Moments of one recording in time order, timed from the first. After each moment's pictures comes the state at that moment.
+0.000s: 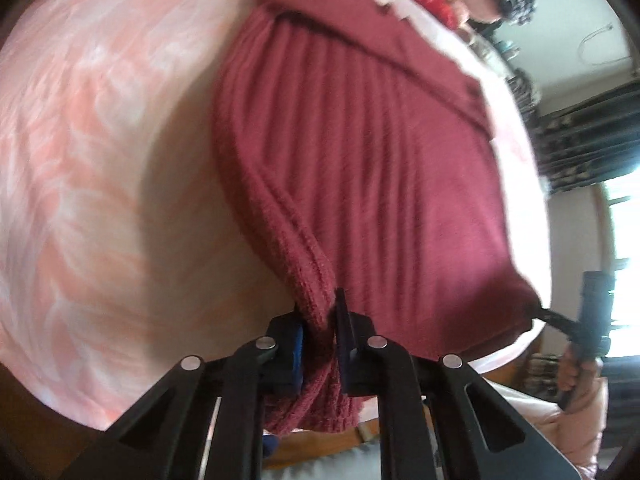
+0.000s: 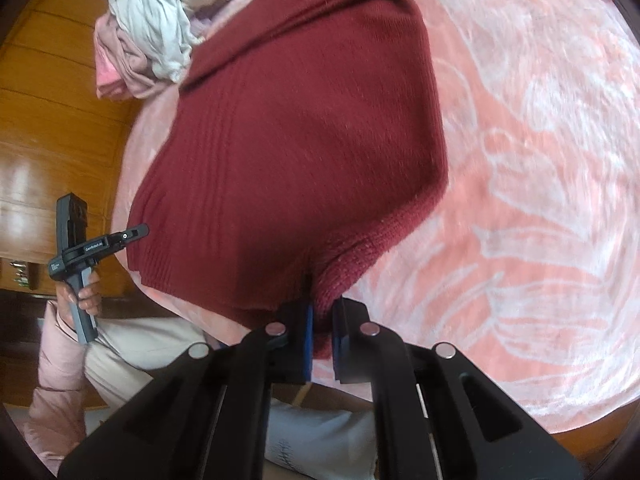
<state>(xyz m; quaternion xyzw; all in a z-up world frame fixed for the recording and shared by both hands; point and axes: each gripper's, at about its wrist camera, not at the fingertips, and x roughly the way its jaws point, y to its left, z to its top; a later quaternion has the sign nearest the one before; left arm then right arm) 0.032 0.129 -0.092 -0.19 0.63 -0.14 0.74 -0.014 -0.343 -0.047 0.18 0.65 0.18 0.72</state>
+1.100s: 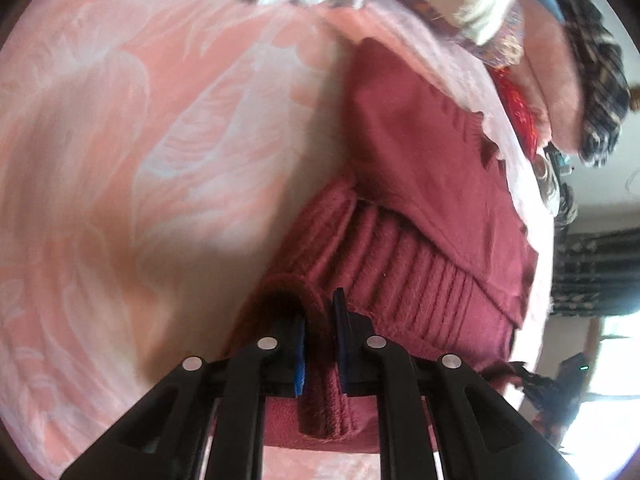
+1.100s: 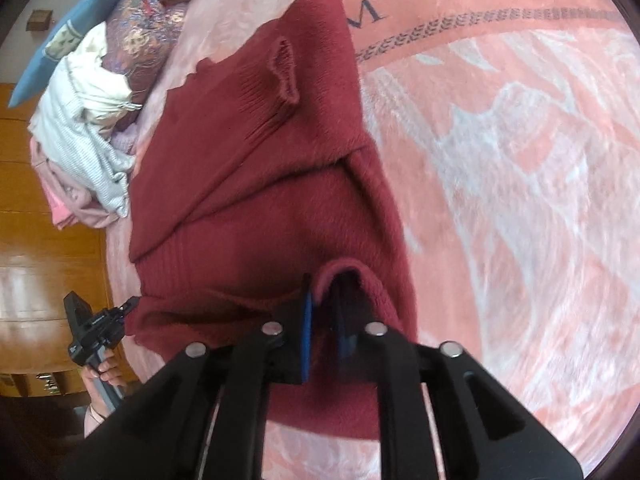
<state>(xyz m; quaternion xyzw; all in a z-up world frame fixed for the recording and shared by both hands) 0.224 0.201 -0.137 -0.32 0.62 -0.01 0.72 0.208 -0.380 -0.094 0.25 0.65 0.06 0.71</state>
